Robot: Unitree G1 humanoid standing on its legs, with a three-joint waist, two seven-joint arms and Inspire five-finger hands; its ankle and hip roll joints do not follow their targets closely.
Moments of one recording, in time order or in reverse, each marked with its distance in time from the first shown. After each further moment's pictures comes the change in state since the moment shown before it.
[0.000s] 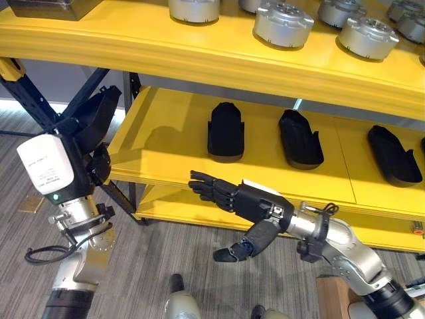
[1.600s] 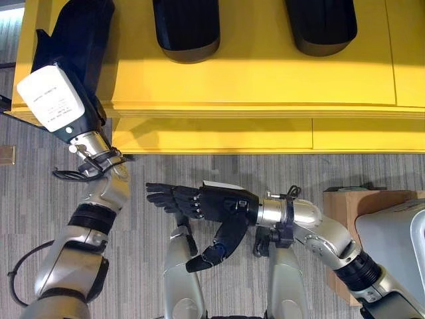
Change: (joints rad) left arm -0.687 0.020 -0.298 0.589 -0.166 0.321 0.109; right arm -0.218 0.088 0.107 0.027 -0.012 0.186 0.049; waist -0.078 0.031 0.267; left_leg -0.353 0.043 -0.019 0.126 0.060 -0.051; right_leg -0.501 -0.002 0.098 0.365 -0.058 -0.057
